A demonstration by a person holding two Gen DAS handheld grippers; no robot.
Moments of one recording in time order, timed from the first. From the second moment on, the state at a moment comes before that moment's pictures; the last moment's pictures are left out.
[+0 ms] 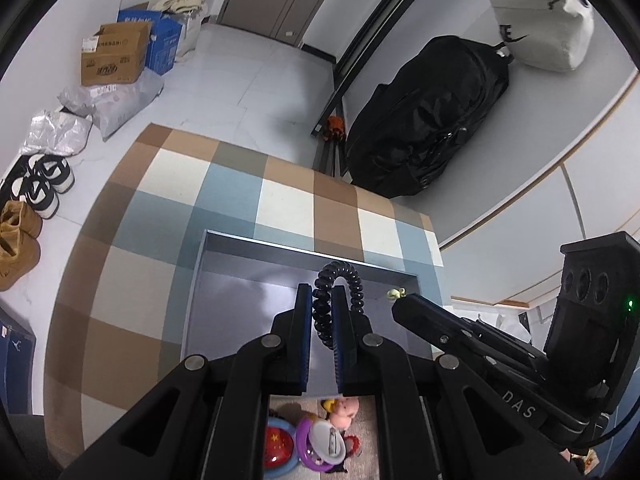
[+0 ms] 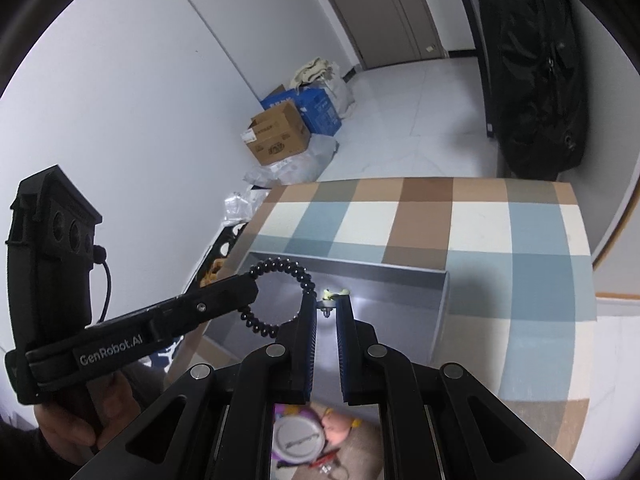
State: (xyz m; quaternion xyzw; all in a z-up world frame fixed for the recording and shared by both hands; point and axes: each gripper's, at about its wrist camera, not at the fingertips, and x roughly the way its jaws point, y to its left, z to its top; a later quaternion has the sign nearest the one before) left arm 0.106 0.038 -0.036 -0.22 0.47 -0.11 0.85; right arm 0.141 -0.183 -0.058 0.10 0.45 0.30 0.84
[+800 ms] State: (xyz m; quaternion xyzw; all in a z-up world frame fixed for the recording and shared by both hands) left arm 0.096 0.046 -0.027 -0.22 0.44 -0.11 0.86; right arm 0.138 -0.221 -0.054 0.18 0.40 0.29 0.85
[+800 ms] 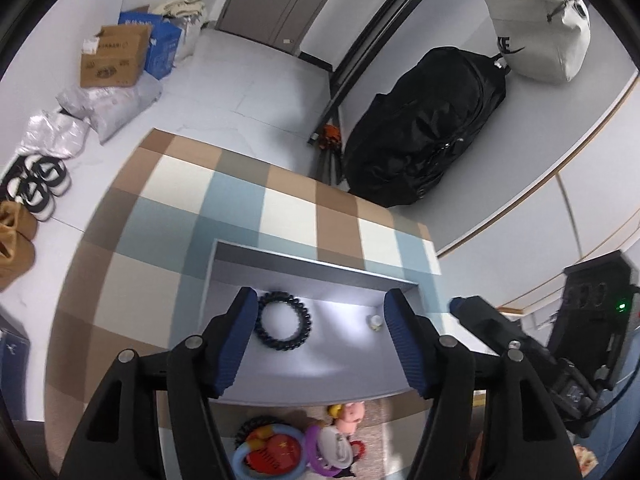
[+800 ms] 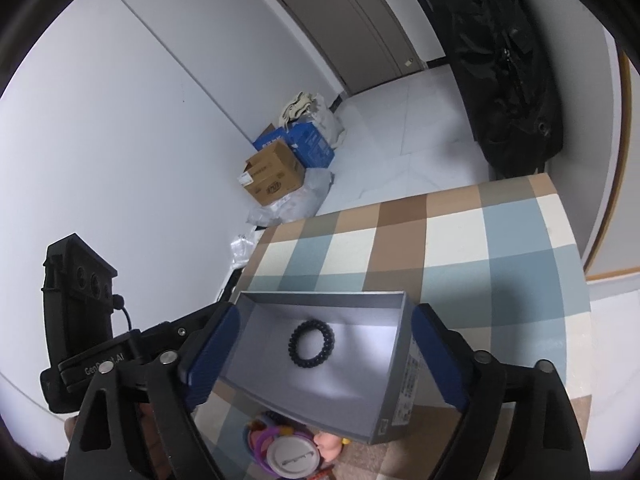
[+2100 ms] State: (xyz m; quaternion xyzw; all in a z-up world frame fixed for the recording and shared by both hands) left arm 0.027 0.039 -0.026 -0.12 0.40 -0.04 0.91; right arm 0.062 -0.221 -0.066 0.09 0.40 0.26 0.87
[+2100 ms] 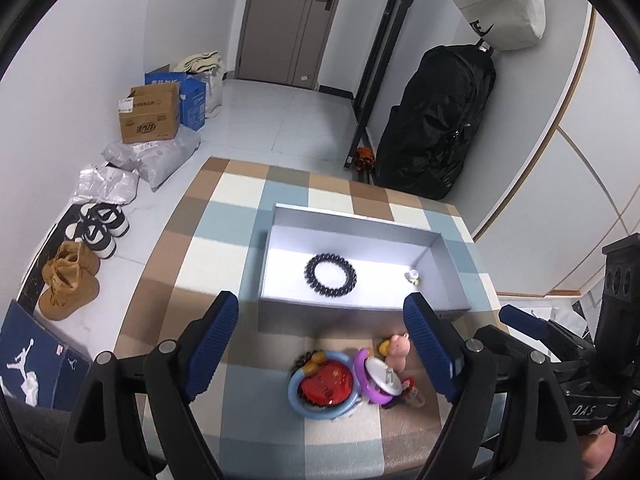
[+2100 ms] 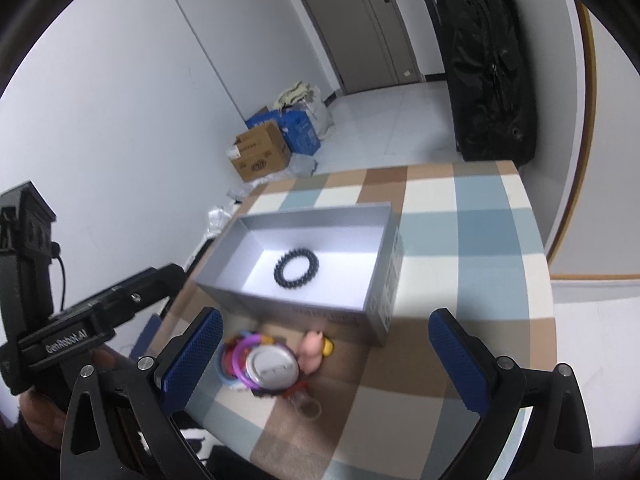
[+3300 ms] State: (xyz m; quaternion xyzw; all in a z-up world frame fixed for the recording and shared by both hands) left arm 0.025 0.054 -0.056 -0.14 0.48 -0.05 0.86; right arm 0.085 -0.183 -0.122 0.10 0.51 0.26 0.81
